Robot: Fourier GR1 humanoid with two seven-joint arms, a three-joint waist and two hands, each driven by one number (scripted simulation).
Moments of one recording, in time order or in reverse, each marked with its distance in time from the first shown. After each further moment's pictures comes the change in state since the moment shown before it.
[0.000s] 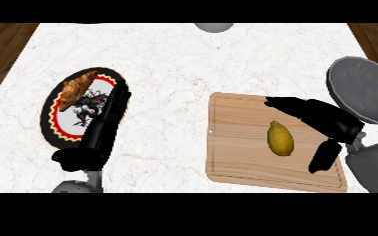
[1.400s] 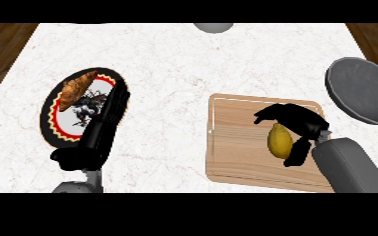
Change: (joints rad) left arm 0.010 -0.049 0.060 -0.006 -0.052 -0.066 0.015; right arm -0.047 0.232 -0.081 0.282 0.353 -0.041 -0.127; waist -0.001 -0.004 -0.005
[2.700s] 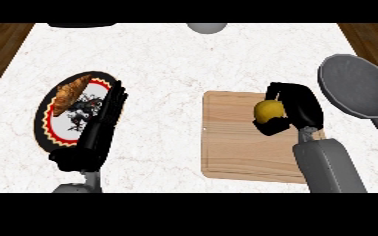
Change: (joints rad) left arm 0.013 -0.014 0.019 -0.010 -0.016 0.002 0.014; right arm 0.026 0.240 -0.203 -0.209 0.179 -0.365 0.538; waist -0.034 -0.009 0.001
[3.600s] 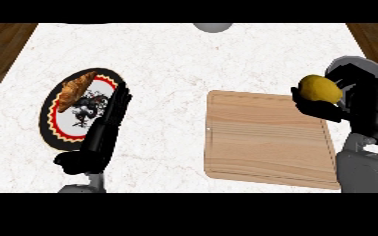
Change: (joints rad) left arm 0.006 -0.015 -0.018 0.005 -0.014 -0.005 -0.023; right arm 0.064 0.048 -0.245 -0.385 -0.115 -0.161 0.218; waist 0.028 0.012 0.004
